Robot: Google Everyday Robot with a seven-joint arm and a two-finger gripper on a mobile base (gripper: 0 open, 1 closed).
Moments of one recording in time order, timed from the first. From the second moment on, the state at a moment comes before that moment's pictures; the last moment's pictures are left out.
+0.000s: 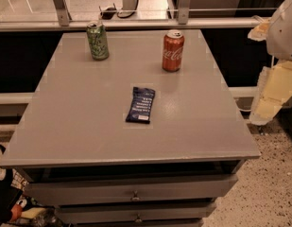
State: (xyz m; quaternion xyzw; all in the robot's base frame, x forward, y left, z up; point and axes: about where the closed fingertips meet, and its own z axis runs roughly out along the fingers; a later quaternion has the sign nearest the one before) arm 0.438 -0.214 0.986 -0.60 0.78 -0.05 0.17
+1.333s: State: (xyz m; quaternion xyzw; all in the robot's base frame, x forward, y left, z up) arm 0.530 -0.245 0.984 -0.50 0.79 0.01 0.34
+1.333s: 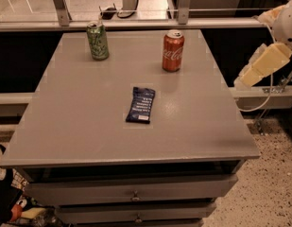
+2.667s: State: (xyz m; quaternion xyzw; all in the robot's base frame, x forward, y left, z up) arm 0.658 -0.213 0.926 -0.36 0.73 0.18 0.56
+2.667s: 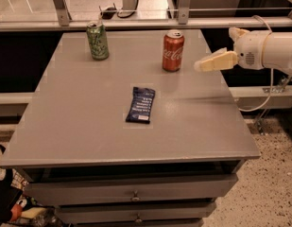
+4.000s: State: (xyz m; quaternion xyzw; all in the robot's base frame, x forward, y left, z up) arm 0.679 -0.178 0.915 -0.35 0.69 0.22 0.59
